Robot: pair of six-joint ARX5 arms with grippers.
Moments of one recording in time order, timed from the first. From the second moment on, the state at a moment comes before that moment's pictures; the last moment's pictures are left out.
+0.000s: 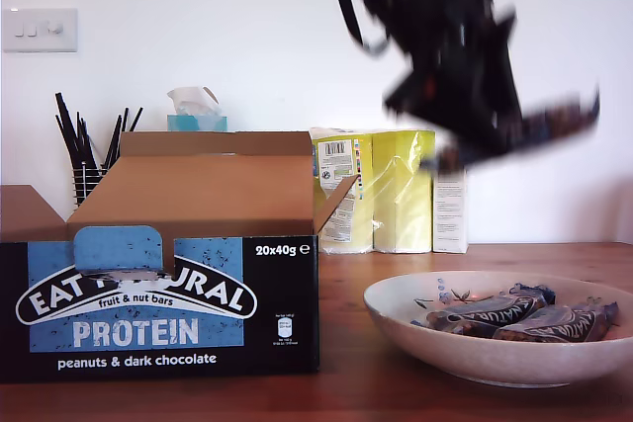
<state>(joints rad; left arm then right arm) -0.93 2.04 1.75 -0.60 0.21 1.43 0.57 0.26 0.94 -1.09 -0.19 0.00</state>
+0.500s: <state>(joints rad) -0.97 2.07 1.75 -0.68 0.23 1.62 0.57 0.25 0.94 -1.12 -0.17 0.00</state>
